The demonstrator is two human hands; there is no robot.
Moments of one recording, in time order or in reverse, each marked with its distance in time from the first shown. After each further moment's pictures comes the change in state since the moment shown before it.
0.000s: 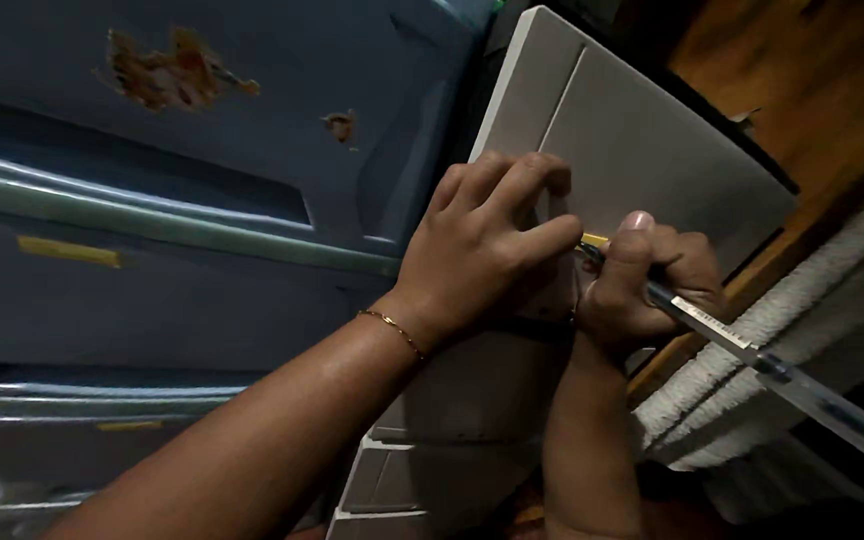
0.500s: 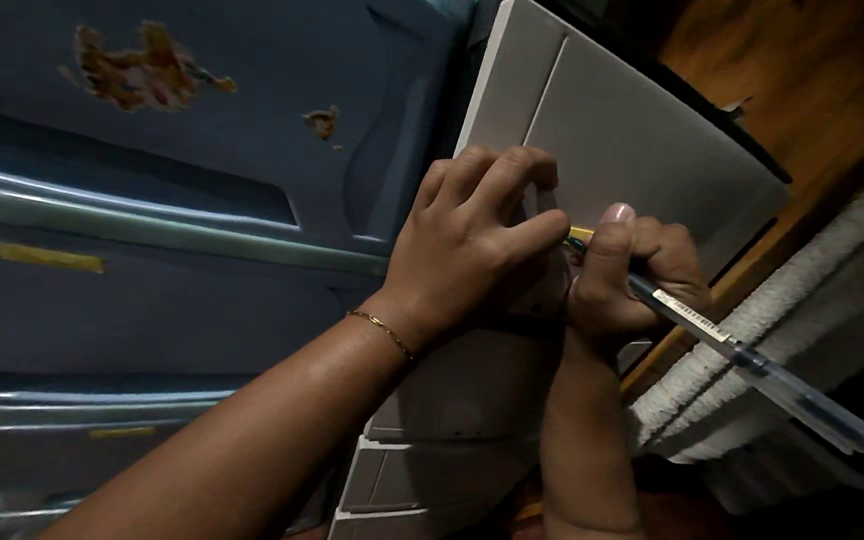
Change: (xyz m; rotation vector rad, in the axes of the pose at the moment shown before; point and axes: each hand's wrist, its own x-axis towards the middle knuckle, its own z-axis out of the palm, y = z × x) left_hand 0.000 0.001 0.000 0.017 0.001 -0.002; right_hand -0.001 -0.002 0.002 -0.053 -0.014 -0.023
